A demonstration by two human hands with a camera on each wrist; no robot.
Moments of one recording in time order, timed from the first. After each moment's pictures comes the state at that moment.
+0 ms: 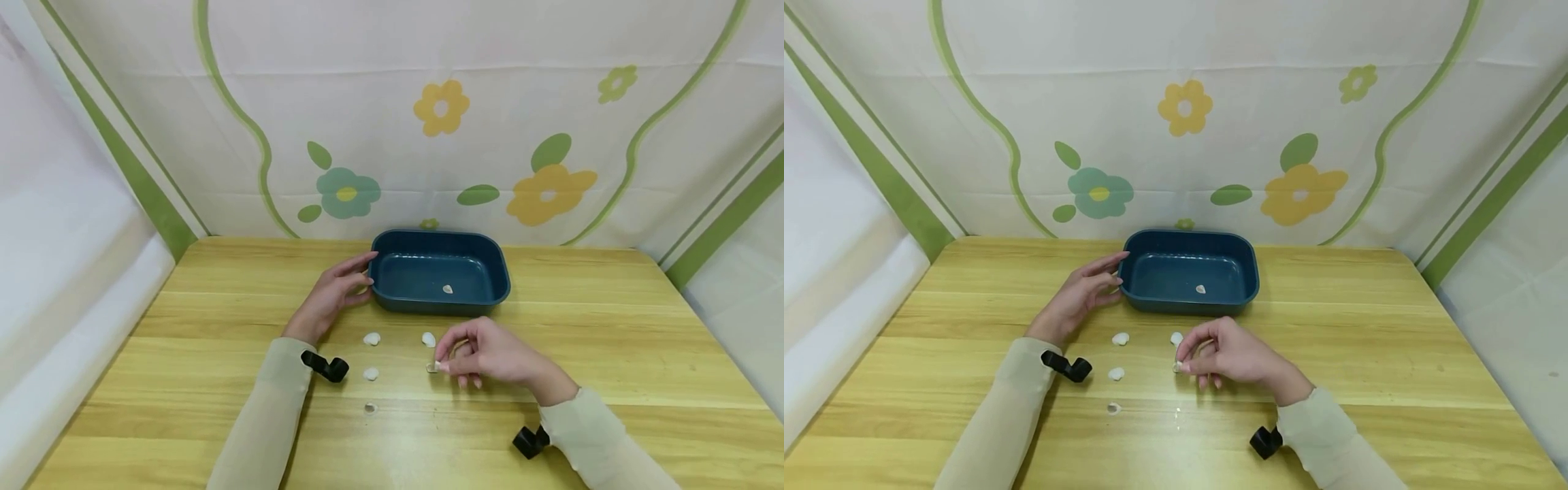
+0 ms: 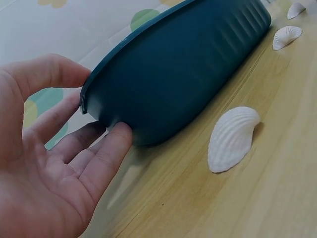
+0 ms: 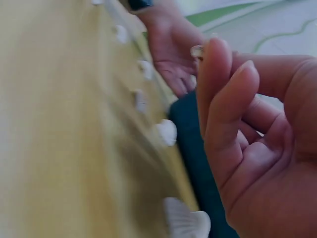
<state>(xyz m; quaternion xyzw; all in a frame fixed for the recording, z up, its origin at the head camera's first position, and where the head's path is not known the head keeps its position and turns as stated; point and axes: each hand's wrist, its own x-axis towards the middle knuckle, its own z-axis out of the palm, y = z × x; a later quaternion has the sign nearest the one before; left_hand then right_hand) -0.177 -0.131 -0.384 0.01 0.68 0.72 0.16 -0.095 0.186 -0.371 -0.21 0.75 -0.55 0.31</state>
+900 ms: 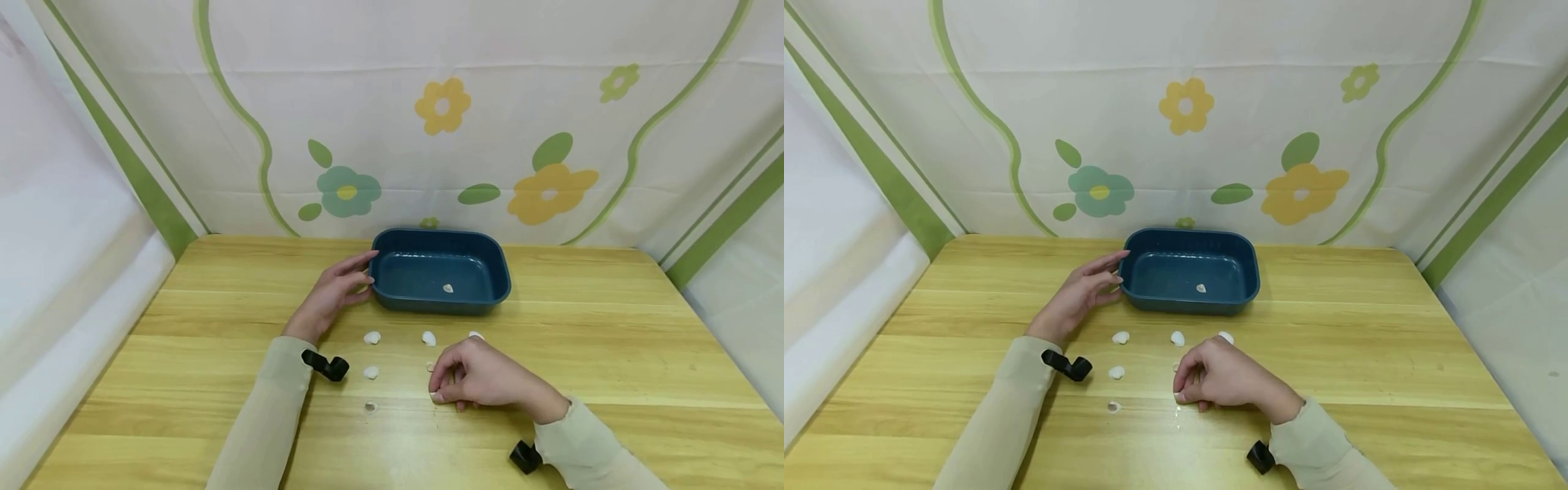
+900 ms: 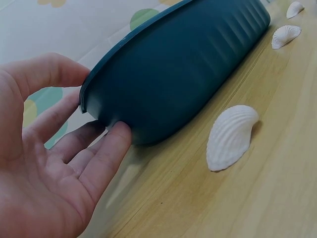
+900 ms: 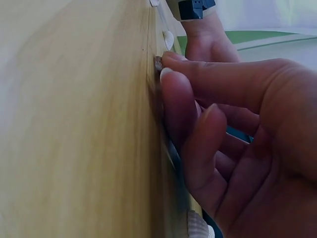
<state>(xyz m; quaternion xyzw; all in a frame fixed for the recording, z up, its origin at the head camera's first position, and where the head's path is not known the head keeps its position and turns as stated) -0.178 -0.131 -0.386 0.01 0.67 0.72 0.16 -0.074 0.172 -0.378 -0.27 0.81 -0.45 0.28</state>
